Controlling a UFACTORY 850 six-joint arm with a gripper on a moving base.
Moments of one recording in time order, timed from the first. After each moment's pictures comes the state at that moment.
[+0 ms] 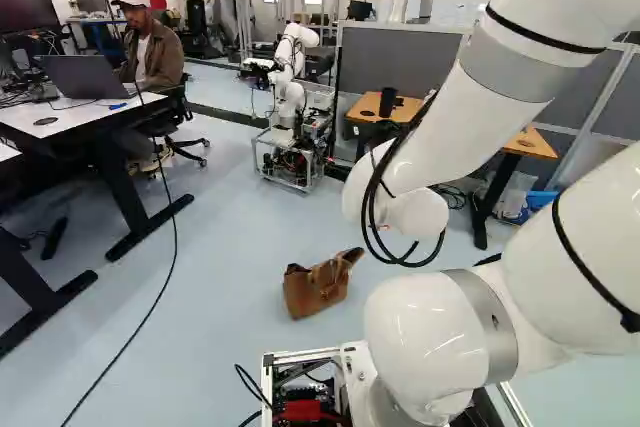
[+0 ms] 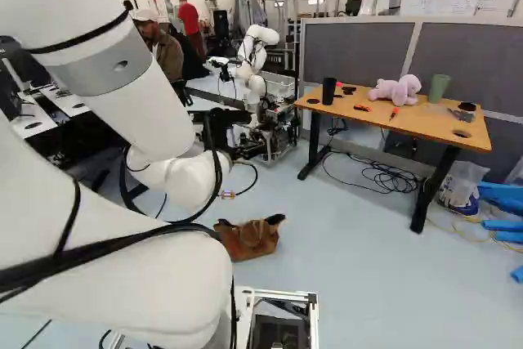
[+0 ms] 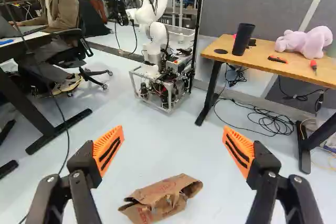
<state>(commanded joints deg) 0.0 16.0 -5.0 0.0 50.0 0.0</state>
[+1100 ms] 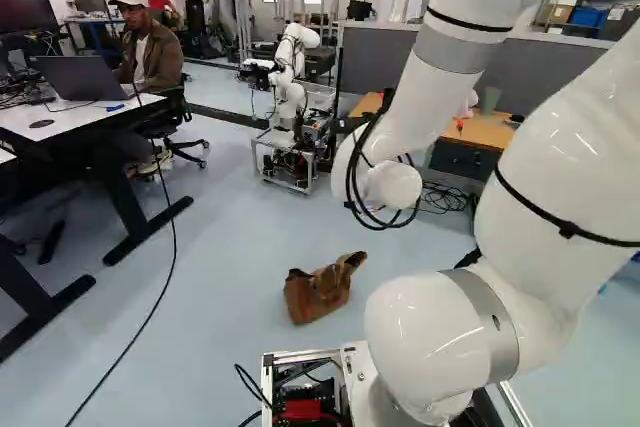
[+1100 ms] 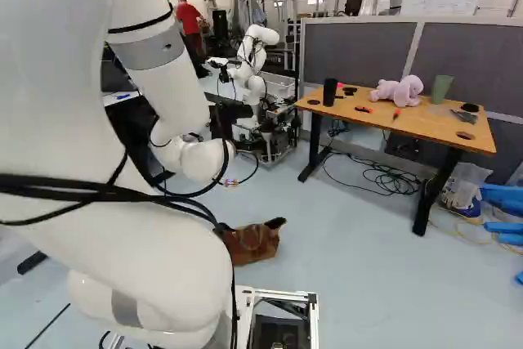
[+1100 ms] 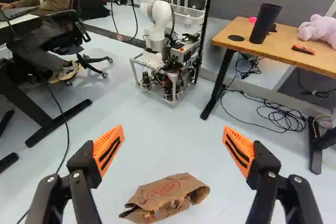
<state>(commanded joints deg) 1.8 0.2 -16.3 0.1 47.2 0.0</state>
